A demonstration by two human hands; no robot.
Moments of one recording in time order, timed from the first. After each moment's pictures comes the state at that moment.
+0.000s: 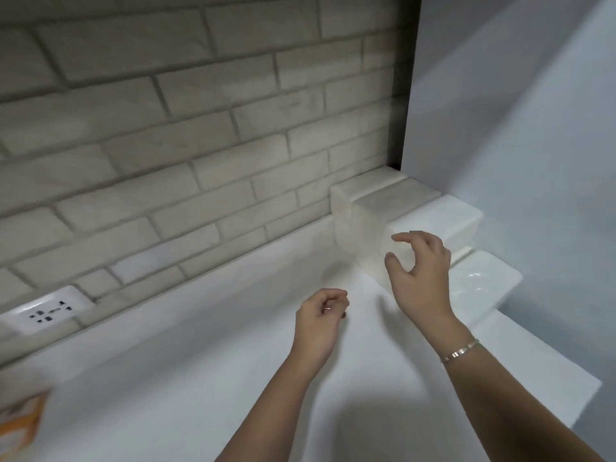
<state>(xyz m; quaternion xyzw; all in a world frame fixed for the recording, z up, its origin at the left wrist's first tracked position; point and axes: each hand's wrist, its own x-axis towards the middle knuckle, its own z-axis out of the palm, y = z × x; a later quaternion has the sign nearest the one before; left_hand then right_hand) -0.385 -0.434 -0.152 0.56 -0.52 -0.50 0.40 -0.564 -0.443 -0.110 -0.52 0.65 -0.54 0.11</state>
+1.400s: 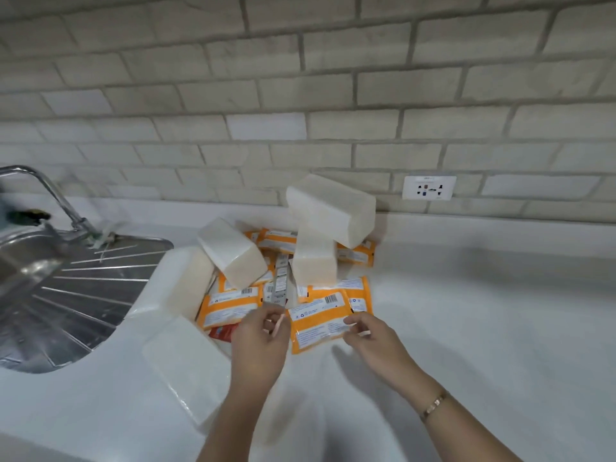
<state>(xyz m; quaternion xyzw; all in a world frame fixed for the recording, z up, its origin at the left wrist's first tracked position) 0.145 -0.018 -0.153 0.82 -0.27 -0.07 0.50 -0.013 -0.160 -0.184 -0.72 0.42 -0.13 0.54</state>
